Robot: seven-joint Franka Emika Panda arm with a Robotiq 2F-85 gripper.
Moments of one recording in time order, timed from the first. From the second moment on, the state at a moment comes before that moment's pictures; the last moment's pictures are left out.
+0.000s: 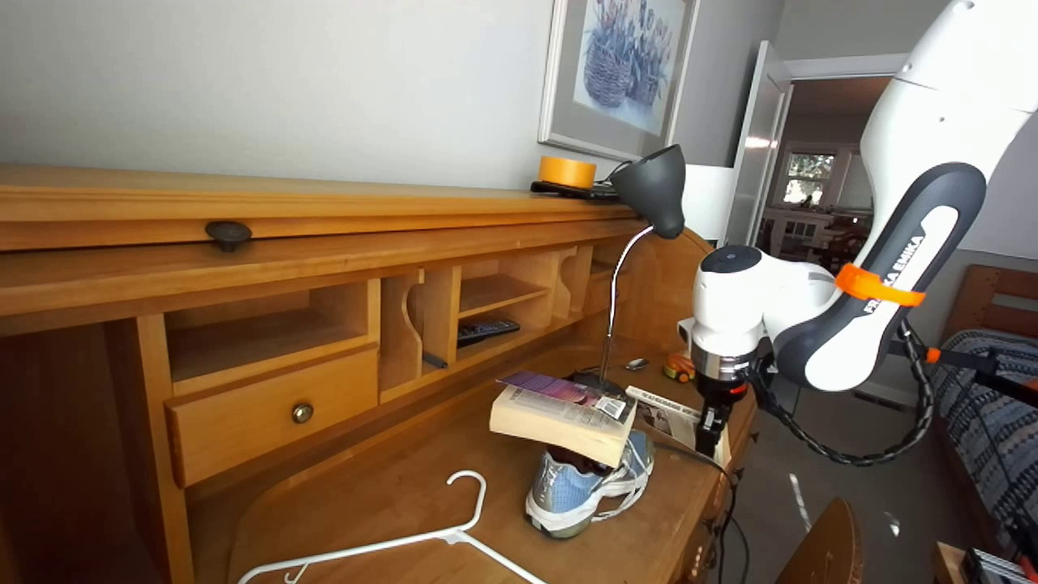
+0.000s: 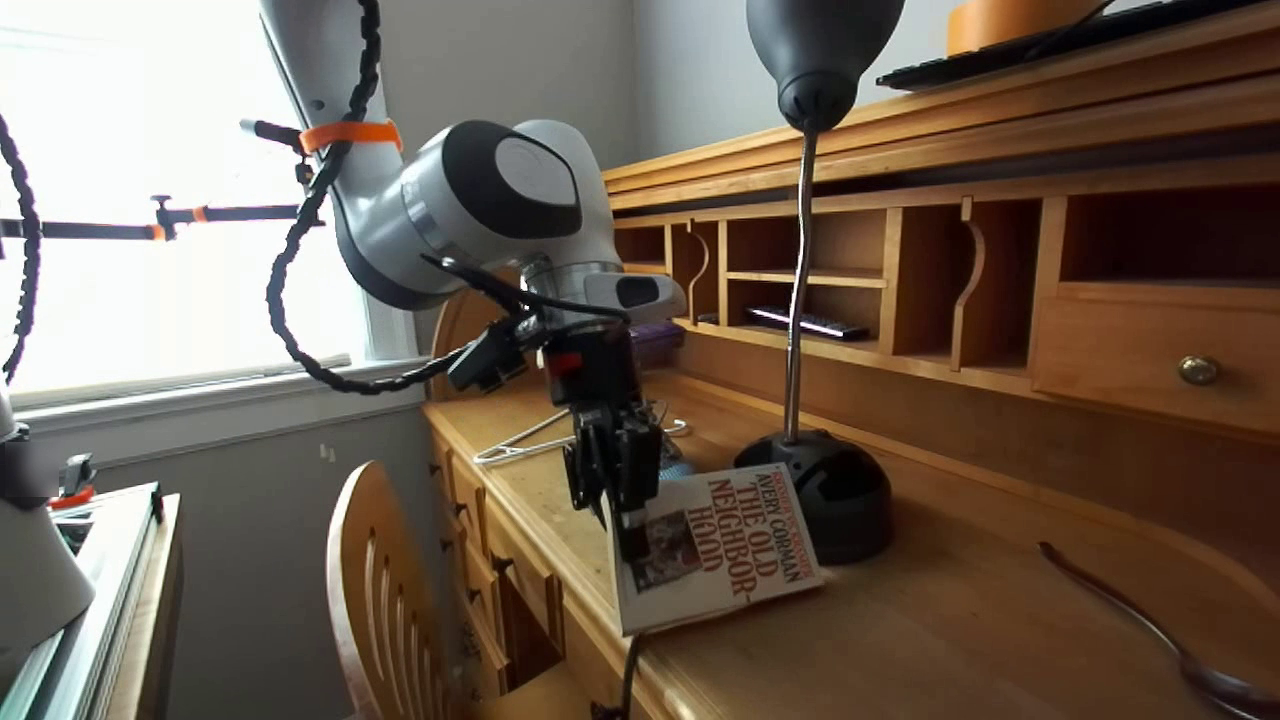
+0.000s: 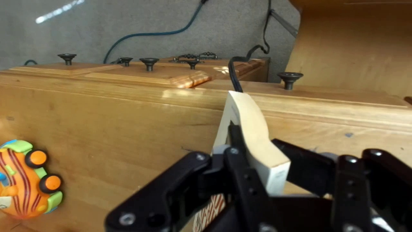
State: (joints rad) arm -0.12 0.27 -0.35 -2.50 -0.84 2.76 0.40
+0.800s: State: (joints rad) arm -0.17 0.04 -0.25 -2.51 -0.24 2.59 0.01
